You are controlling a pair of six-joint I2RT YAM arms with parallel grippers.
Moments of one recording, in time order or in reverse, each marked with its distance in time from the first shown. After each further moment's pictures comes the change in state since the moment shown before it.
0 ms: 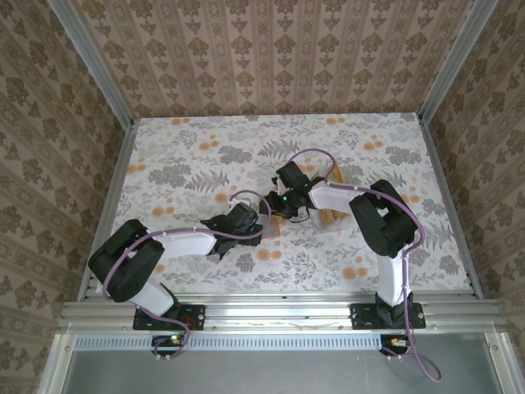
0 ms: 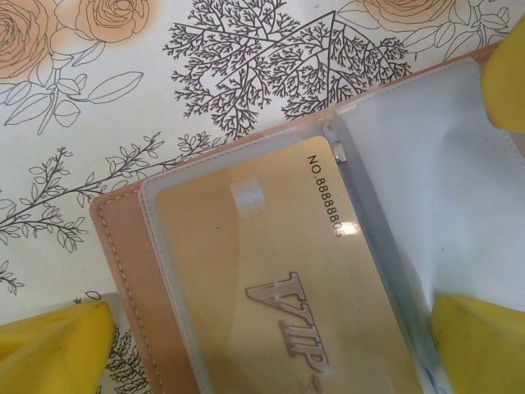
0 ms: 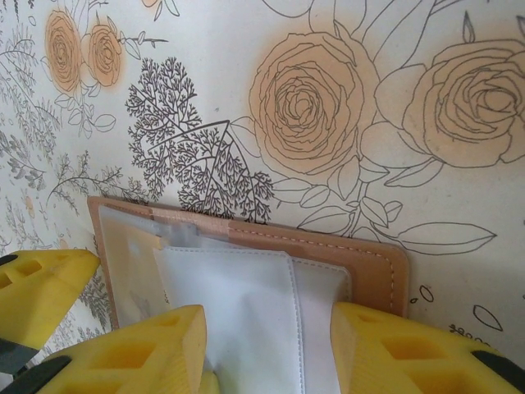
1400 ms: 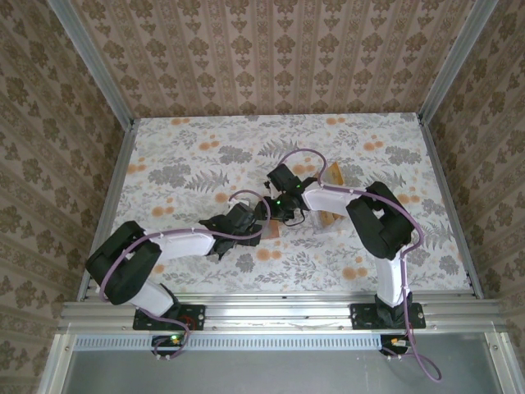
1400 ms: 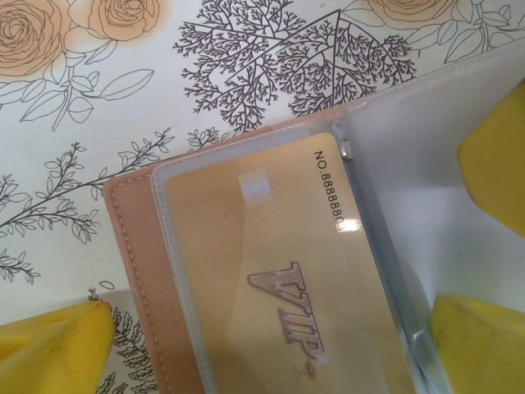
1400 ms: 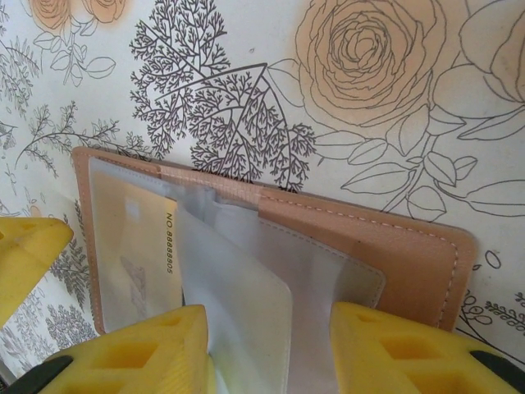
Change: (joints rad) left arm -0.001 -0.021 0.000 -0.024 -0.003 0.000; right arm 0.061 0.006 0.054 -0.108 0.063 -0.064
